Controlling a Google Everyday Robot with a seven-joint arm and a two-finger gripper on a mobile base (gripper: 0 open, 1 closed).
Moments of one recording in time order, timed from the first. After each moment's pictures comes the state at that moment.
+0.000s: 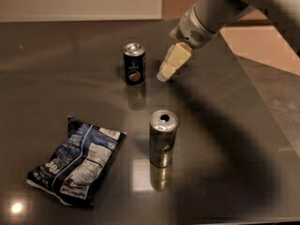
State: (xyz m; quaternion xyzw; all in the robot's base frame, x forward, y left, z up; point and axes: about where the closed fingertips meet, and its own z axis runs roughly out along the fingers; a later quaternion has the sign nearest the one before) arm 0.627 -0.058 0.918 -0.60 0.74 0.13 0.29
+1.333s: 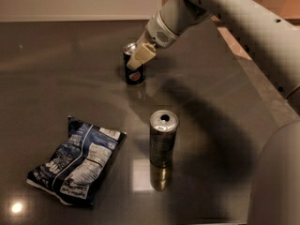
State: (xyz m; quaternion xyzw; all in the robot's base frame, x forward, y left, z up) arm 0.664 0.034 0.899 -0.61 0.71 0.19 0.30
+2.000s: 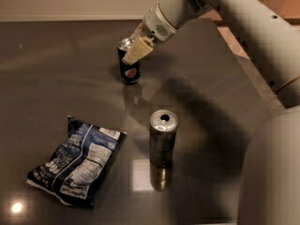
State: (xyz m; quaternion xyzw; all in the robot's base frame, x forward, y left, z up) arm 0.656 0.045 0.917 -0.64 0.67 0.23 0.31
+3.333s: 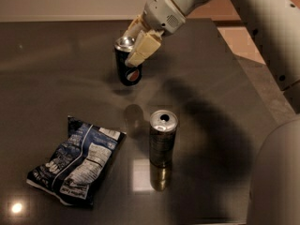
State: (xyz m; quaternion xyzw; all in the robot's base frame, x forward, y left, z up) arm 0.589 0.045 0.960 -0.74 0.54 0.26 0.29
